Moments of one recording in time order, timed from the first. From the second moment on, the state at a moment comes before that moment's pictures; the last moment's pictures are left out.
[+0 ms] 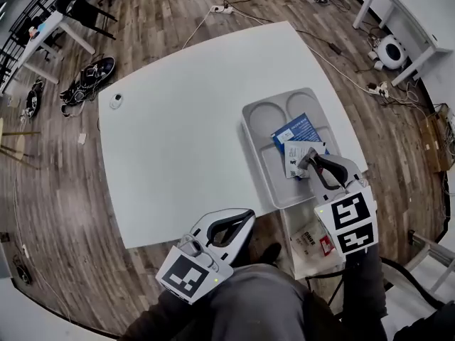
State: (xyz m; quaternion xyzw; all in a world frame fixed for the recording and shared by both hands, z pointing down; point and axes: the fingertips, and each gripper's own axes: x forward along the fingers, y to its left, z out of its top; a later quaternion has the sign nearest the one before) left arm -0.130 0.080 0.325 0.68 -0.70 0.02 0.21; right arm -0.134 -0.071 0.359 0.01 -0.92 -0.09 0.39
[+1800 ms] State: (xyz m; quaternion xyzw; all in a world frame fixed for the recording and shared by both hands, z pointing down) left arm -0.070 0.075 0.326 0.71 -0.67 0.02 0.21; right arm -0.002 -0.009 0.454 -0.11 -0.81 -0.13 0.55
